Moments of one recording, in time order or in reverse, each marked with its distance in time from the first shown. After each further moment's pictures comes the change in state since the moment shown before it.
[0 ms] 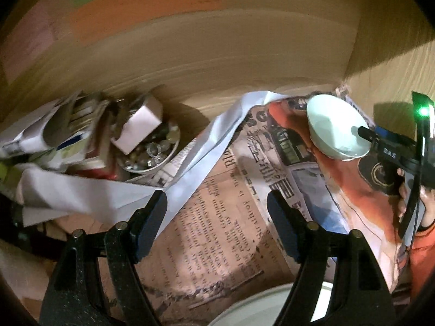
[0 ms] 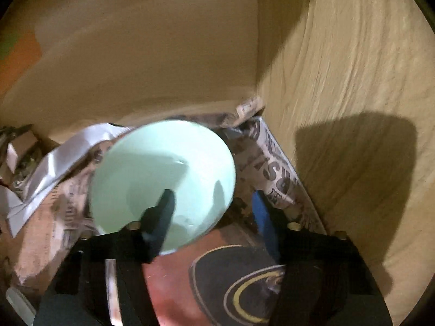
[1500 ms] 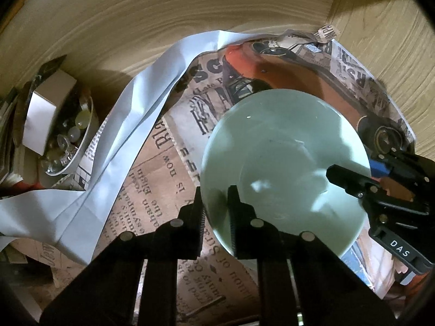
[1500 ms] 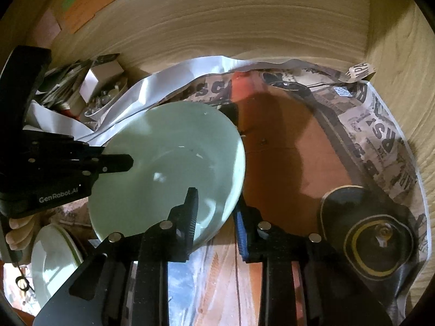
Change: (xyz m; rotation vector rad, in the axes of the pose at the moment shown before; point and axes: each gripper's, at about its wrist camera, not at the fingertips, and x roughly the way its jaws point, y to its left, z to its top) left arm 0.084 -0.047 0.007 0.109 0.244 -0.113; right arm -0.026 0.069 -0.053 -0.176 0.170 0.360
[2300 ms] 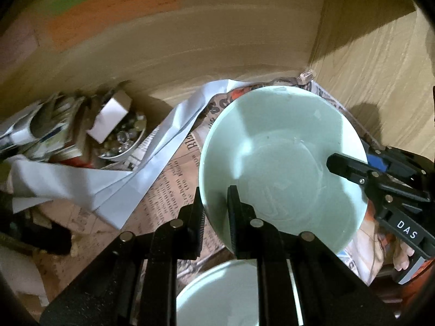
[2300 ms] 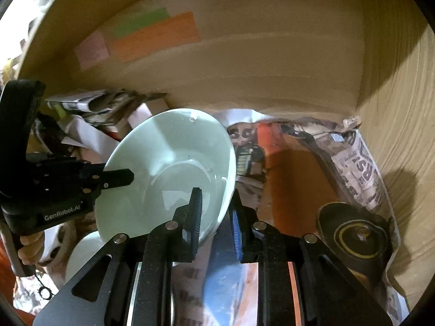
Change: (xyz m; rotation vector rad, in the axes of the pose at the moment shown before) left arm -0.108 0.010 -0.062 -0.055 -0.234 0.011; right arm -0.082 0.058 -0.002 -0.071 -0.192 0.016
